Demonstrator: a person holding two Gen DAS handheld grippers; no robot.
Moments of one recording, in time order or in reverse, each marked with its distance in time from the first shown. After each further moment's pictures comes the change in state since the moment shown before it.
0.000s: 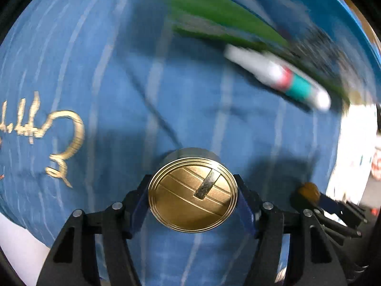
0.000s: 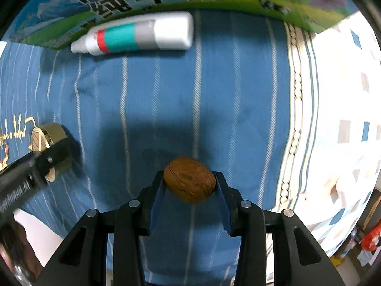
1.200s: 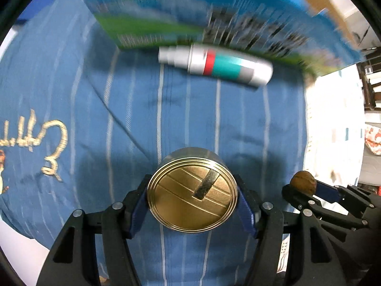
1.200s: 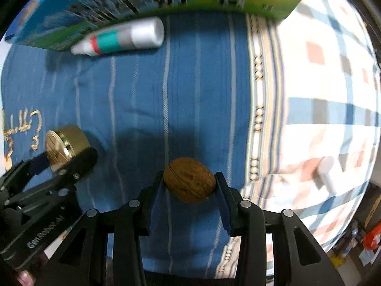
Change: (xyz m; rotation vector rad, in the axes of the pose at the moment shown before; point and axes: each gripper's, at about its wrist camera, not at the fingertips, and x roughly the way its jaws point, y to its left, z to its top) left arm -0.032 -0.064 -0.041 0.130 -0.059 -0.003; right arm -0.036 -0.020 -0.015 0.003 -0.030 0.013
